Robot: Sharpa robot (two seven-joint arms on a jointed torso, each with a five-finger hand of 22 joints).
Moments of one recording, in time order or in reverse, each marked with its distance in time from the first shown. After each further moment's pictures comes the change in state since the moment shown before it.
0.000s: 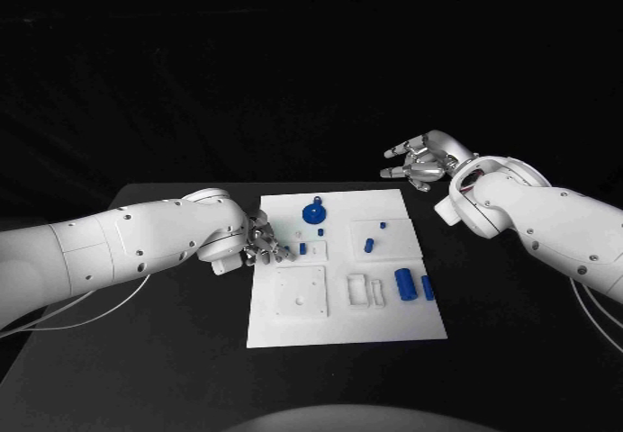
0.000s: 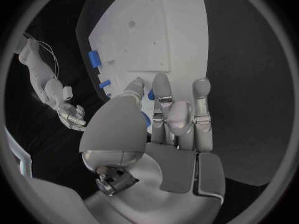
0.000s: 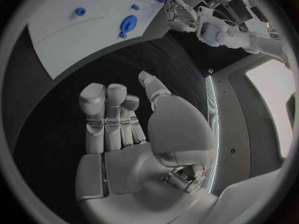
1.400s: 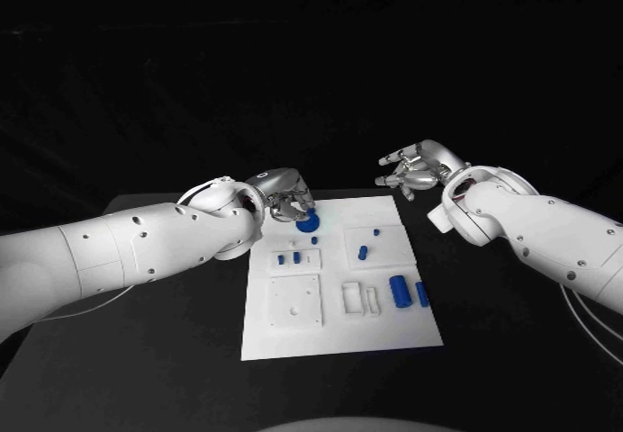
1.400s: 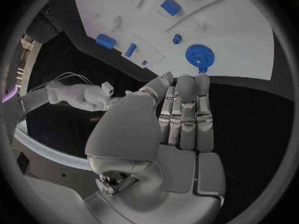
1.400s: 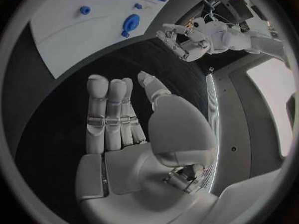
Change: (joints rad) left arm 0.019 0.066 0.038 -0.032 -0.437 -0.374 0.489; left_hand 0.247 0.051 0.241 -0.296 -0.062 -0.229 0.120 -0.008 -0.773 -0.281 0.149 -0.608 -0.088 -0.110 0.091 -0.366 -0.369 0.055 -0.025 0.071 -0.217 0.000; right arm -0.005 0.001 0.000 -0.014 0.021 -0.023 0.025; right_hand -0.009 -0.009 0.049 -0.019 0.012 0.023 -0.017 0.000 0.002 -0.046 0.003 -0.463 -0.523 -0.090 0.014 -0.103 -0.070 0.032 -0.015 0.015 -0.486 -0.081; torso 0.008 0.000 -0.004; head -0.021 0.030
